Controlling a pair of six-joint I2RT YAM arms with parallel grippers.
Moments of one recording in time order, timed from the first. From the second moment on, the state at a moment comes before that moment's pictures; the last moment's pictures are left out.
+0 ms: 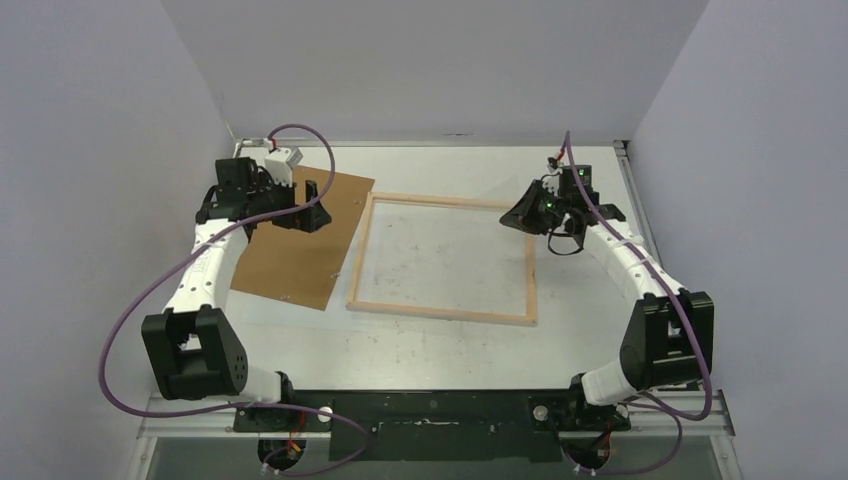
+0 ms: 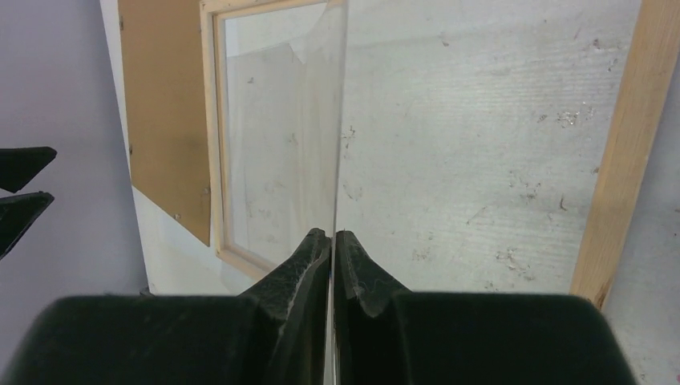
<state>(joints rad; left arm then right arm) 0.09 1.43 1.20 -0.53 0.59 0.14 0.13 1.48 1.10 -0.38 -0.44 0.61</state>
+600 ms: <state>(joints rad) 0.06 1.65 1.10 -0.39 0.51 0.11 0.15 1.30 1.18 -0.30 -0.50 0.51</state>
